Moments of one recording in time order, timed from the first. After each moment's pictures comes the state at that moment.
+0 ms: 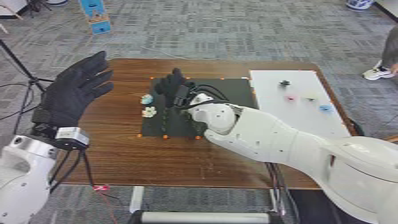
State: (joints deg) left arm 118.5 -48.7 -105.2 -122.6 40.6 -4.3 7.2; right arm -31.3 -76.2 1.3 -62.4 -130.5 19.7 11.6
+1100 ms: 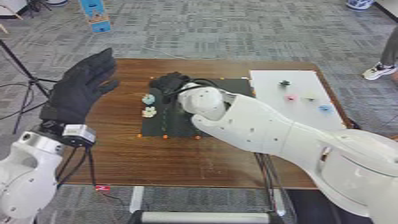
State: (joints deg) left arm 115.1 -47.5 -101.5 -121.6 40.6 -4.3 8.4; right arm -28.9 -79.7 6.3 -64.0 -124.9 -3.8 14.6
